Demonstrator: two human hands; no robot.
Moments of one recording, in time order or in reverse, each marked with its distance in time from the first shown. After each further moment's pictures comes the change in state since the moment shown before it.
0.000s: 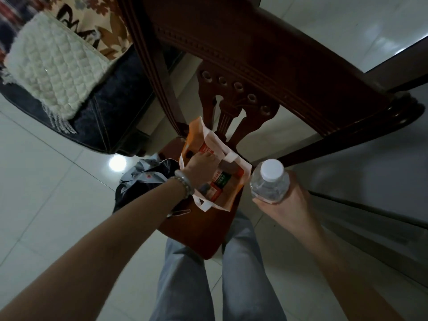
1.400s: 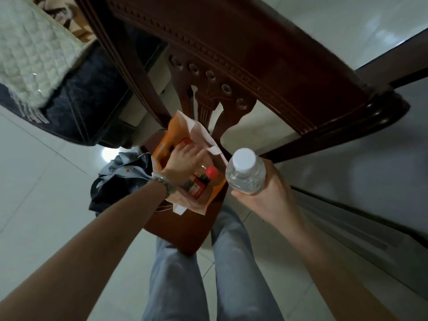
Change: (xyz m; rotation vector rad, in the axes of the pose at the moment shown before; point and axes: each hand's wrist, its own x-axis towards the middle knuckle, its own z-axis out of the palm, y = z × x) left_hand 0.021 0.011 0.037 -0.047 0.215 -0.168; right_hand 0.025 0.022 -0.004 0.087 -0.085 -0.085
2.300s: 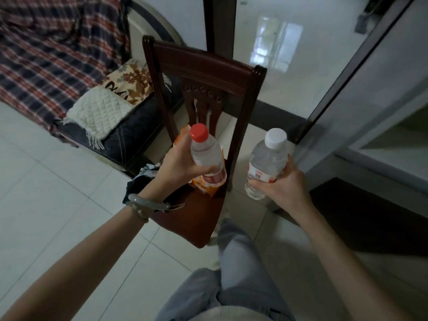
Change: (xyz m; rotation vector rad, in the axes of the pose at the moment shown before) left_hand -0.280 0.132 -0.192 -0.867 0.531 0.062; right_hand -0.239 -0.077 -0.082 0.180 0.330 0.000
